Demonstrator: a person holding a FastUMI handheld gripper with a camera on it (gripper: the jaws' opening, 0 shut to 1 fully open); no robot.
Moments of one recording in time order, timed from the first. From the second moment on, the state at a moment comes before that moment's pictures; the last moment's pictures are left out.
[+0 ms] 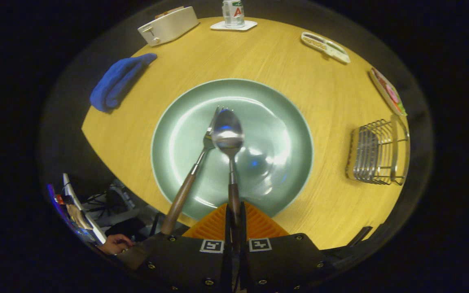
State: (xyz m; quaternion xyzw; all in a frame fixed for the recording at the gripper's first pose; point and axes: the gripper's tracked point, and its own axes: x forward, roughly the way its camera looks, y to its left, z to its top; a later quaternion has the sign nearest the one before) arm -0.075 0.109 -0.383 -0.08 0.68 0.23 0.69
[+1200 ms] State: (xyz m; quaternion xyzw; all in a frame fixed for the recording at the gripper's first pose) arm -0.018 0.032 -0.302 -0.22 0.69 0.31 0.62
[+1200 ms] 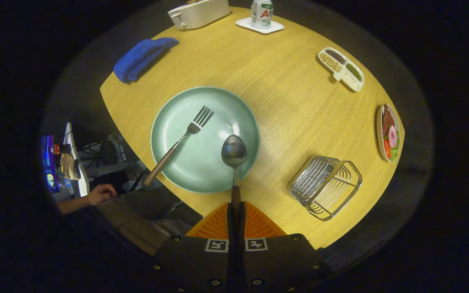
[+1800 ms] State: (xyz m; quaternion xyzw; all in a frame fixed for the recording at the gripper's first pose) arm 0.012 -0.060 -0.224 -0.24 0.70 0.28 0.62
